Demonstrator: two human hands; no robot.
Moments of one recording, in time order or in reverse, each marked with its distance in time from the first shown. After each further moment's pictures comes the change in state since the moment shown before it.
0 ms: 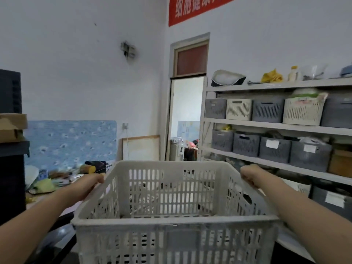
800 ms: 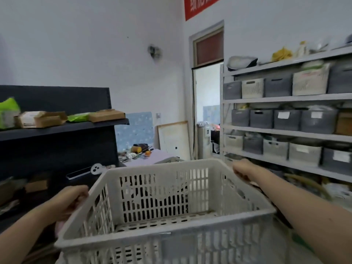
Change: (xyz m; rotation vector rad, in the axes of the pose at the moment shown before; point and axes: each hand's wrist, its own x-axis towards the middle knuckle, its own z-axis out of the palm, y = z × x) left_hand -0.301 -0.264 -0.207 0.140 0.228 -0.249; right_hand -0.364 0.157 -0.068 0.052 -0.339 -0.160
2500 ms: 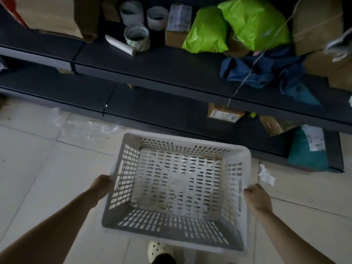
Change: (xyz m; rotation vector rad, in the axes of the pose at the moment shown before) left_hand -0.136 -1.025 -0.012 -0.160 0.282 -1.133; right_hand -0.224 0.388 1.045 -0.858 -0.737 -0.174
